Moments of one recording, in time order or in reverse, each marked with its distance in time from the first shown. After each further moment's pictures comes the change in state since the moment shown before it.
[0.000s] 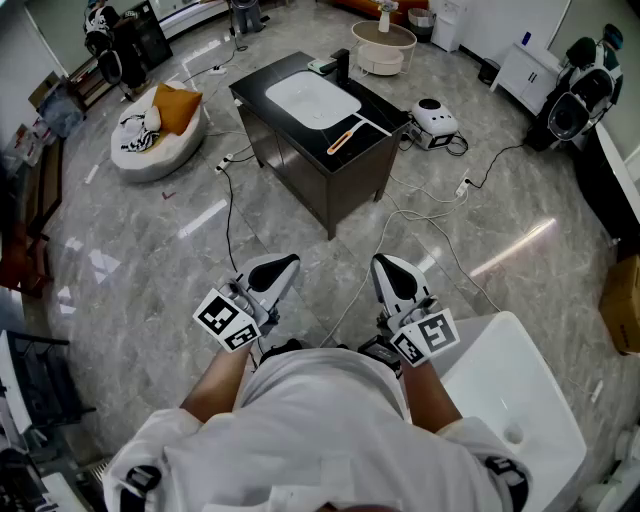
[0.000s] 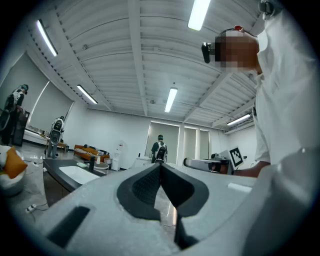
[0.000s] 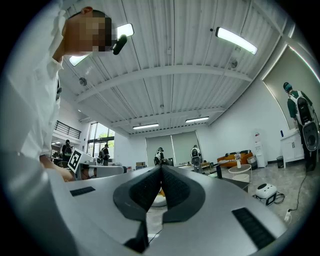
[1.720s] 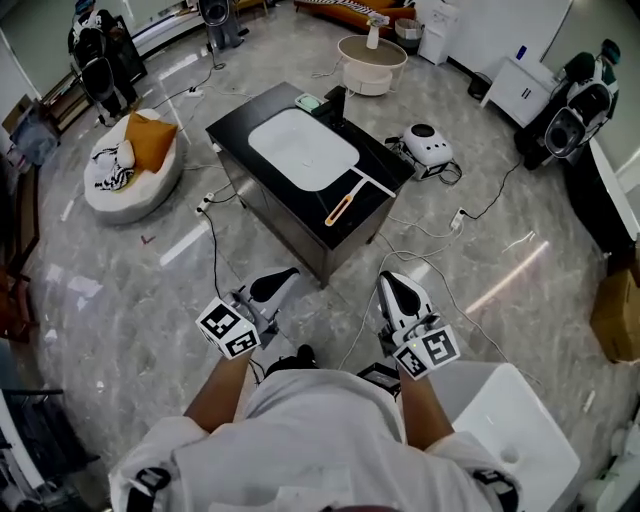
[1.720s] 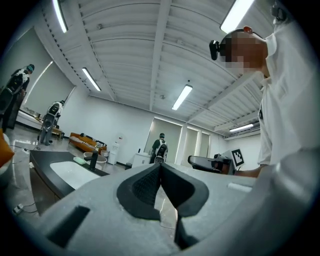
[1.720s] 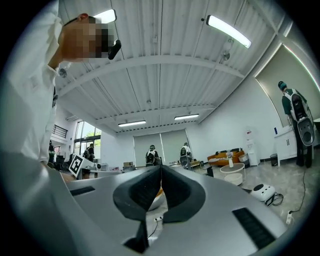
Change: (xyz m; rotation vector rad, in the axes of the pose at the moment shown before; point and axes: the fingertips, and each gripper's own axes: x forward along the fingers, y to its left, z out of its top) left arm 0.138 0.251 -0.017 -0.128 0.032 -0.066; right arm 0.202 -0.169 -0.026 0.021 0.027 -0.118
